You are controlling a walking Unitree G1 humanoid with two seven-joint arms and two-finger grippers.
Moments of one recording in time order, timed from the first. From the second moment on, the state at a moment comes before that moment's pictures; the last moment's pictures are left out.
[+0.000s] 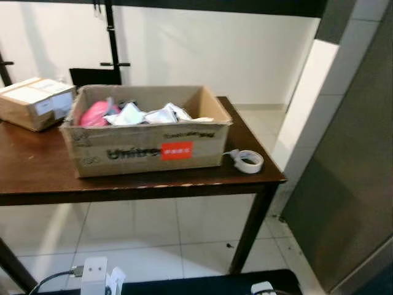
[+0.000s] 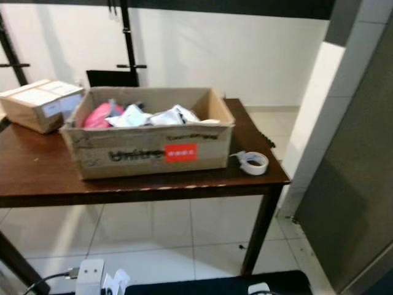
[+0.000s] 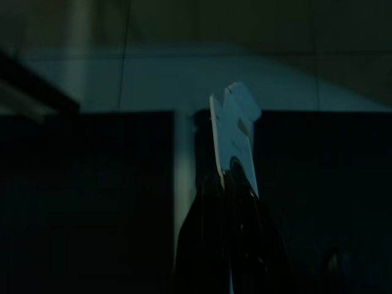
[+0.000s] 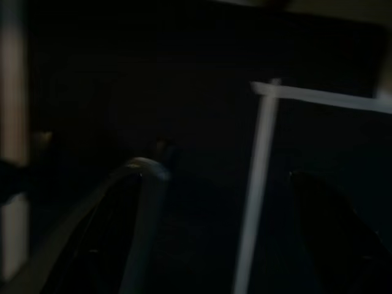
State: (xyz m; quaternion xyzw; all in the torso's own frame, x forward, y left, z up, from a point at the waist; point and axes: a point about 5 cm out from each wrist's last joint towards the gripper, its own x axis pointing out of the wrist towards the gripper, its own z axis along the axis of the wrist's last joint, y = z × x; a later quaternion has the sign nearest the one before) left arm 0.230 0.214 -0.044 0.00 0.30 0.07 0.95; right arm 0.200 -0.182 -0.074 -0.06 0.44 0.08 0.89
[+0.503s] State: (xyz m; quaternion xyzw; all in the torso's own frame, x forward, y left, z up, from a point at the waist) left arm 0.228 0.215 -0.045 0.00 0.30 0.06 0.95; right arm 0.200 -0.178 -0.075 -0.05 0.44 0.08 0.89
